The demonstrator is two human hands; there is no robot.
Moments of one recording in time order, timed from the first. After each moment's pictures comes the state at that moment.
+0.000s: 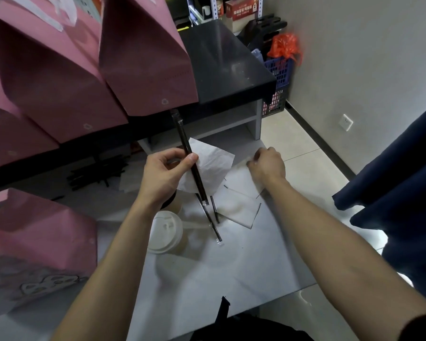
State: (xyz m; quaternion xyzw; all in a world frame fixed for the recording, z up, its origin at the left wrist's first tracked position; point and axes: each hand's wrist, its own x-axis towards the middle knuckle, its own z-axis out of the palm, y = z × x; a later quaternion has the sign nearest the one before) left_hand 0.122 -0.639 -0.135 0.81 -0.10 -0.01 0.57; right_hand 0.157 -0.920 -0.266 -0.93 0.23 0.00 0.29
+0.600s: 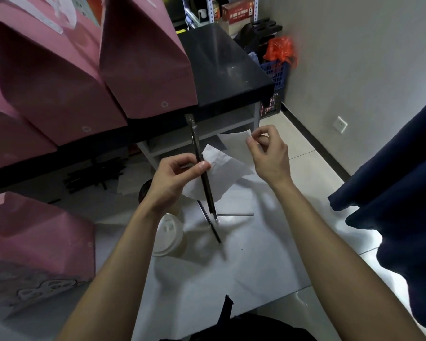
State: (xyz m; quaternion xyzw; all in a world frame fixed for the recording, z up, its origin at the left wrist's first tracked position) left_hand 0.126 -0.642 -0.147 0.73 -0.20 -0.14 0.64; right_hand 0.117 -0.905 -0.200 -0.78 0.12 -0.25 0.55
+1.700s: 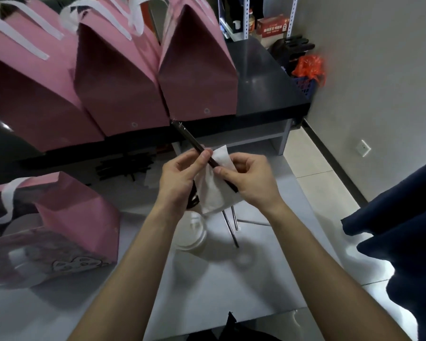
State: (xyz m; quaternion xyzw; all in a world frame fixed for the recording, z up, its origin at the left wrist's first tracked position) left_hand 0.097 -0.621 -0.104 0.66 0.01 -0.05 0.75; right_hand 0.080 -0.802 -0.123 -0.72 -0.03 -0.03 0.70
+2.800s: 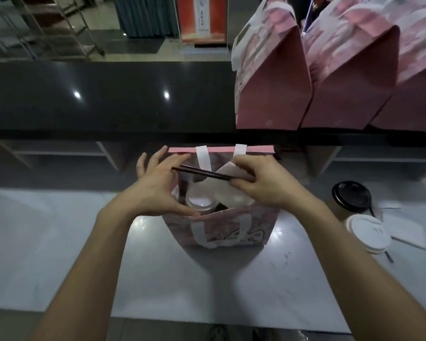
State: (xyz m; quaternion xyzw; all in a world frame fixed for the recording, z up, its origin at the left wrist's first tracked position) left_hand 0.046 -0.131 -0.059 0.98 -0.10 -0.08 0.18; right_hand 0.078 -0.416 -0.050 -0.91 -0.23 0.06 0.34
